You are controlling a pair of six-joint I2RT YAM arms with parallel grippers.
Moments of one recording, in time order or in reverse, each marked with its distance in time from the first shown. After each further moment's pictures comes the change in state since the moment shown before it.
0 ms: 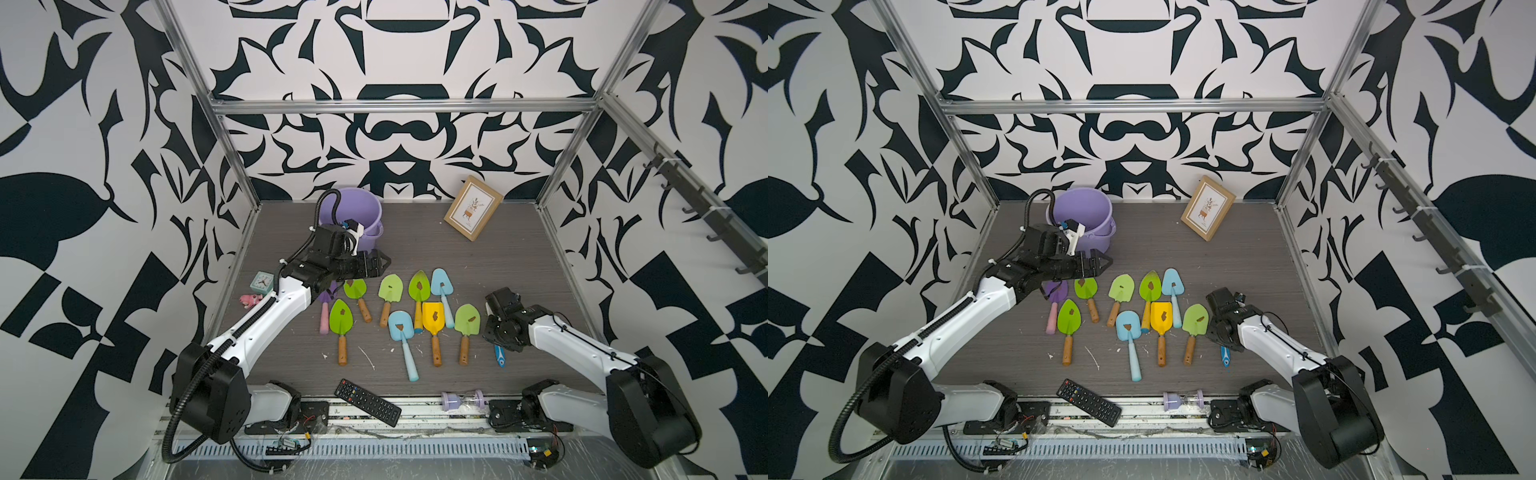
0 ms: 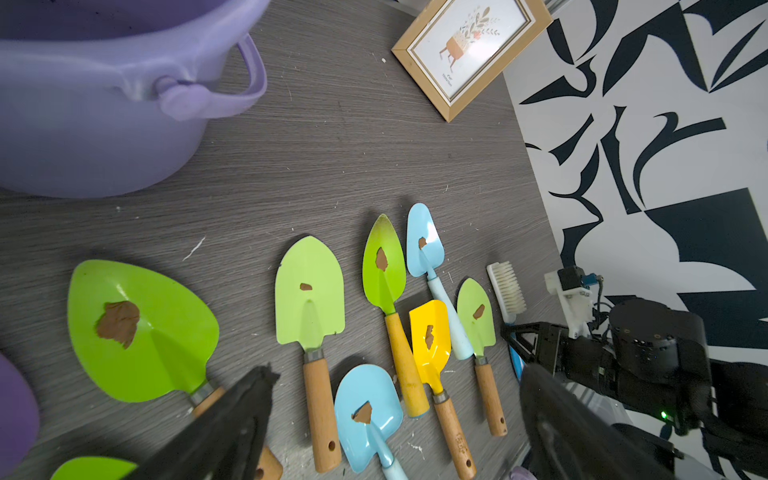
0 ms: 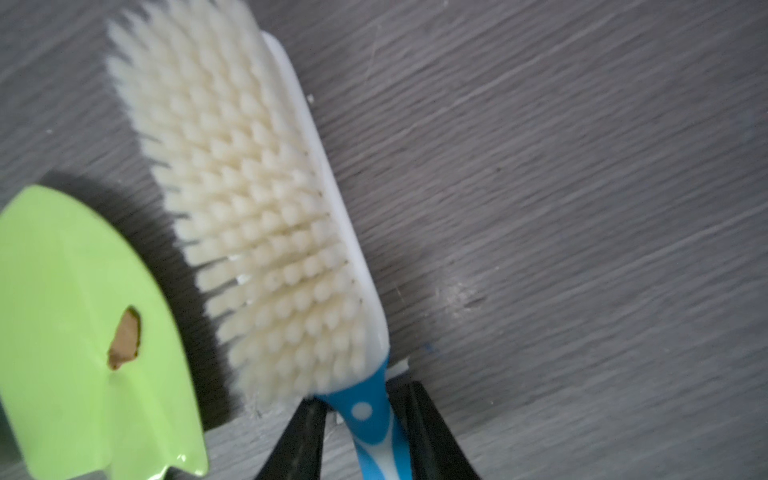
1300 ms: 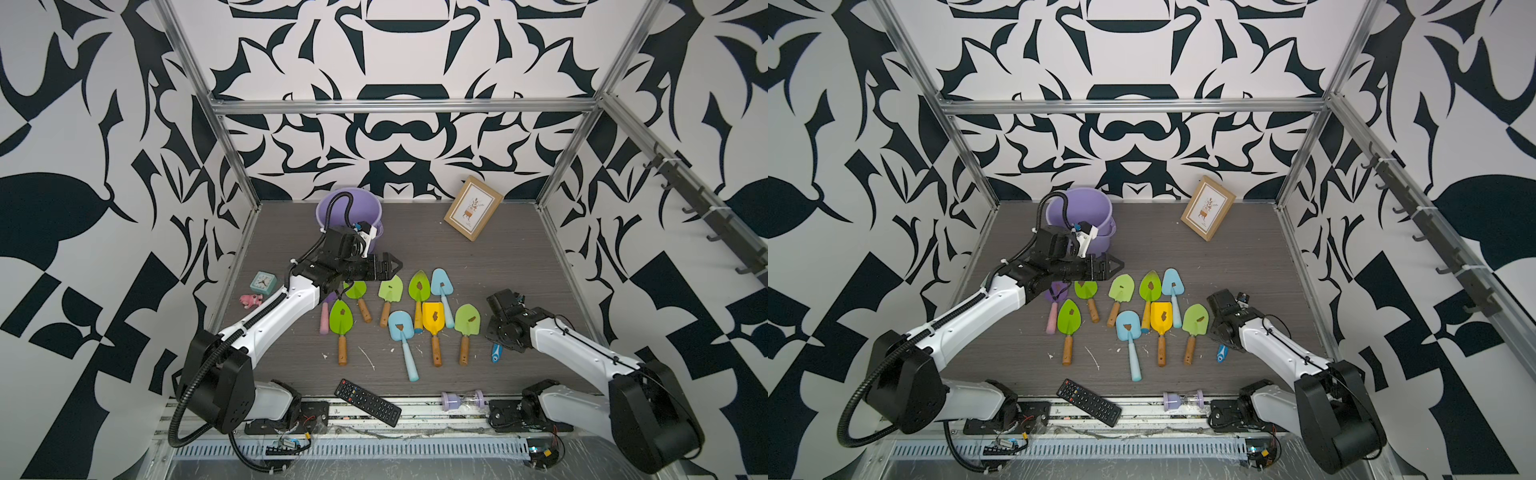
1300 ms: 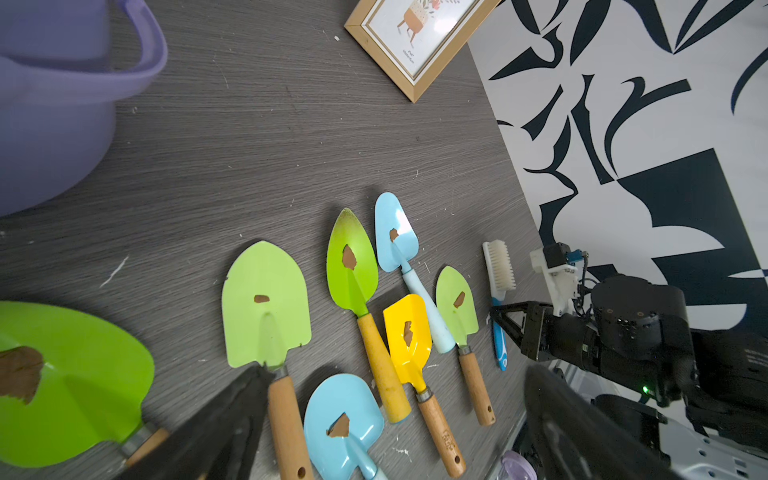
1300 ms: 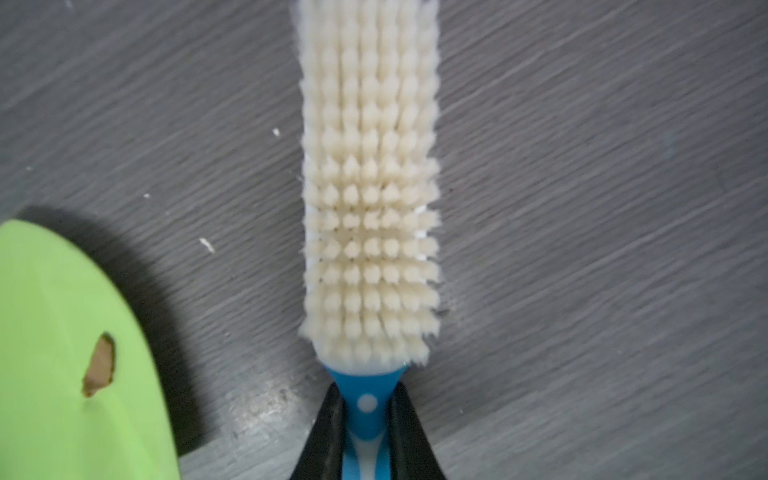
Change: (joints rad) left arm -0.055 0.047 -0.009 0.076 0.056 0.017; right arm 0.000 -0.028 -0.014 -0.012 0.056 0.007
